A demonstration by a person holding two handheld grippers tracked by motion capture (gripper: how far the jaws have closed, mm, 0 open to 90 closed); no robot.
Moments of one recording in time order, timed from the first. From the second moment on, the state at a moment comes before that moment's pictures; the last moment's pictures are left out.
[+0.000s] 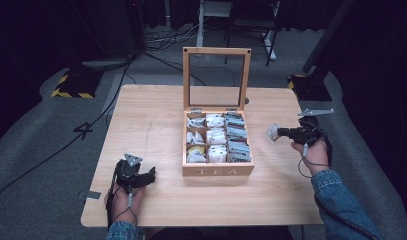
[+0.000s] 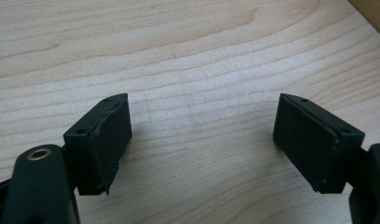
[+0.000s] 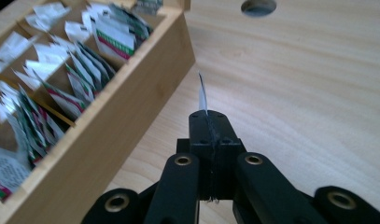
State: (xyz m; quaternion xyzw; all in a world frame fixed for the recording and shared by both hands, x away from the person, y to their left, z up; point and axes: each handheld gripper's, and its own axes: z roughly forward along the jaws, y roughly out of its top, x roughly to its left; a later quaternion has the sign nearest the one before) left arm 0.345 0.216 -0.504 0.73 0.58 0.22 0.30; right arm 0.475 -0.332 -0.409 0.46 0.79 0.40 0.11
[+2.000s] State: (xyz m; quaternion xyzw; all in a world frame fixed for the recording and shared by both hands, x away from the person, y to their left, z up) left arm 0.344 0.216 -0.504 0.73 0.58 0.22 0.31; right arm 0.464 -0.349 -0.429 0.49 0.76 0.40 0.13
